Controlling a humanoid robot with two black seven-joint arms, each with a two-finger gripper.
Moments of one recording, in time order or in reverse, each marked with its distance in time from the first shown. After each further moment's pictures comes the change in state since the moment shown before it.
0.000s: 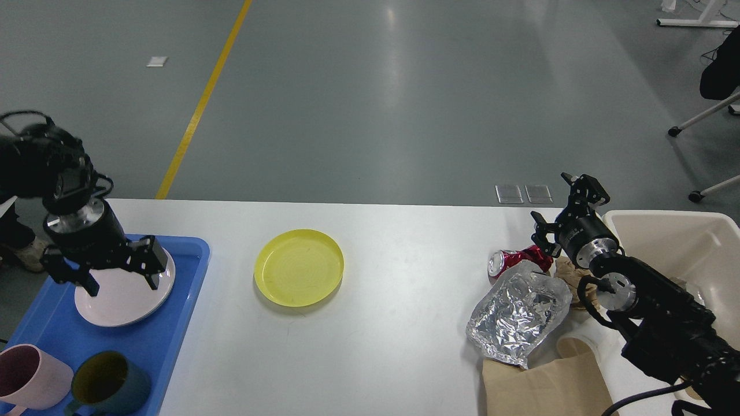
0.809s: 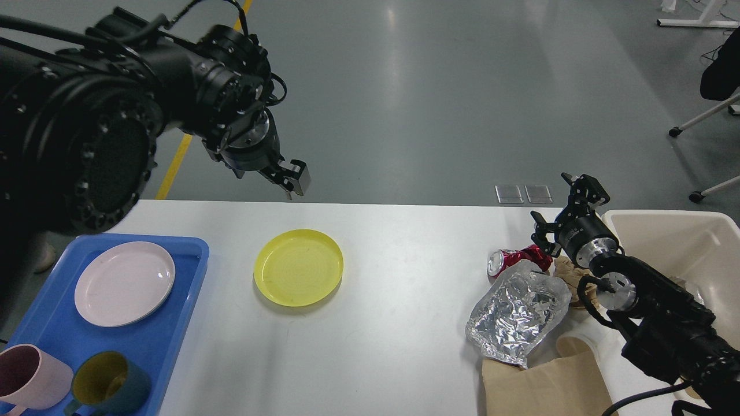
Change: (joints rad) left arm -0.228 -0.461 -0.074 -0.006 0.000 0.295 0.044; right arm 0.000 0.000 0.000 0.000 0.000 0.000 0.001
